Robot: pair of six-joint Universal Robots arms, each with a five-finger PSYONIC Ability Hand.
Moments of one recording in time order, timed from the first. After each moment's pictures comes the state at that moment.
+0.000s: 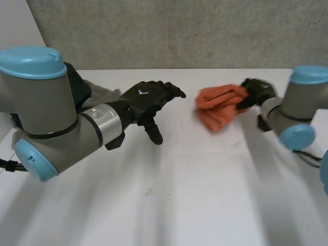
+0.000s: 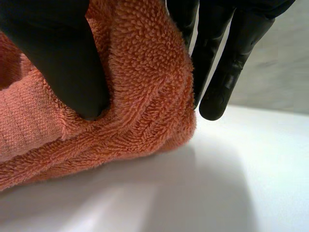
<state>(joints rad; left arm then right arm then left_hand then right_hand) 4.20 -2.03 -1.22 3.03 -1.15 3.29 1.79 -0.56 0.70 0.05 1.46 3.29 0.23 0.22 0.23 0.22 0.05 0.85 1.11 1.10 1.19 0.87</state>
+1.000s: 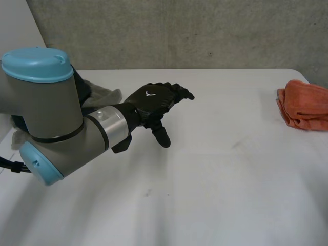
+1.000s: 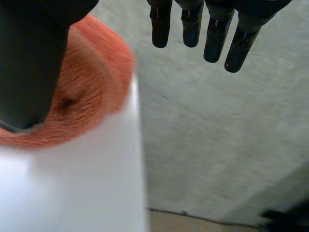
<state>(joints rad) 4.16 -2.03 -1.22 3.03 -1.15 3.25 1.26 -0.26 0.13 0.37 1.42 2.88 0.23 0.22 0.23 0.22 0.05 0.20 0.22 0.21 0.23 0.07</state>
